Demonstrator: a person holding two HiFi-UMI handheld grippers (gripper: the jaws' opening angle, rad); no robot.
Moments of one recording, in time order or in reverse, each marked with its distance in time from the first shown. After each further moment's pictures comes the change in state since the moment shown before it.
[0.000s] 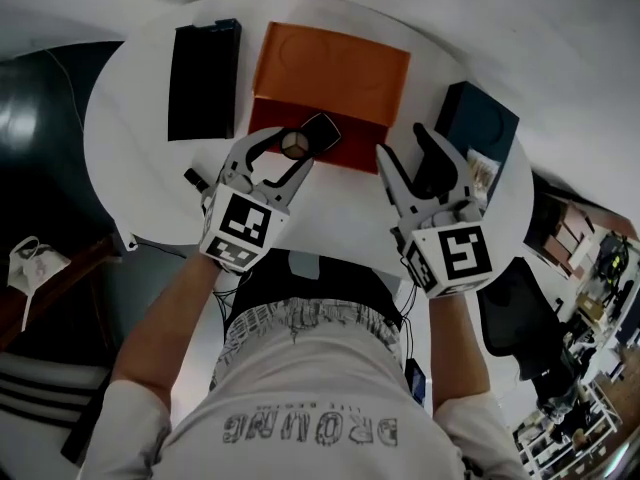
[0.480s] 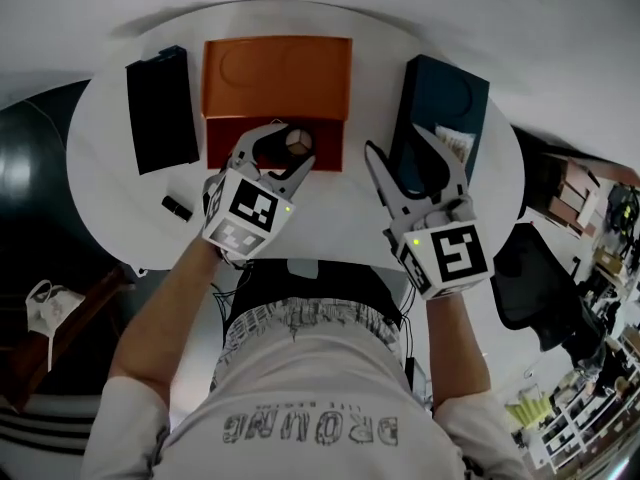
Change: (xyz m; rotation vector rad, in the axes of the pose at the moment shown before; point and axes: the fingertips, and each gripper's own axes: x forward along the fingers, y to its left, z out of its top) left arm 0.072 -0.047 0.012 0.102 0.096 -0.192; right arm -0.035 -0.045 -0.020 0.071 0.002 -0.106
